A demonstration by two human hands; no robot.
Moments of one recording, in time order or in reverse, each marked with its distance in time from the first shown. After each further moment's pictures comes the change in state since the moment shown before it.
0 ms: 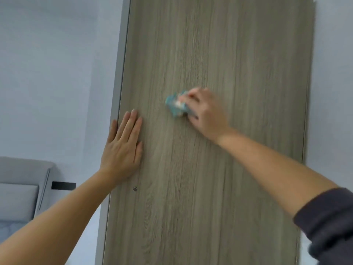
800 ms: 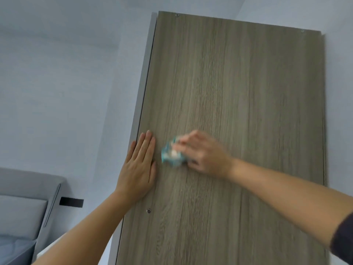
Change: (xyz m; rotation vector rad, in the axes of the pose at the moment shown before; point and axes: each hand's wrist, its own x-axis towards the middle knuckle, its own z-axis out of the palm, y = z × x) left_hand 0.001 -0.006 -0.001 -0.074 0.012 -0.024; right_hand -0.008 -0.027 0.018 0.055 -0.147 -0.382
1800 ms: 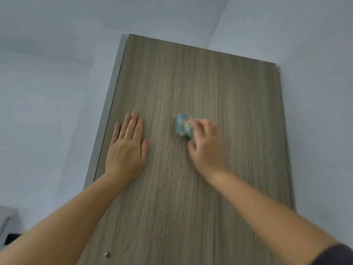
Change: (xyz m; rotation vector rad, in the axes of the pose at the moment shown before) left_hand 0.119 0.032 0.000 0.004 0.147 -0.089; right_hand -0.008 0.056 -0.024 -0.192 0.250 0.769
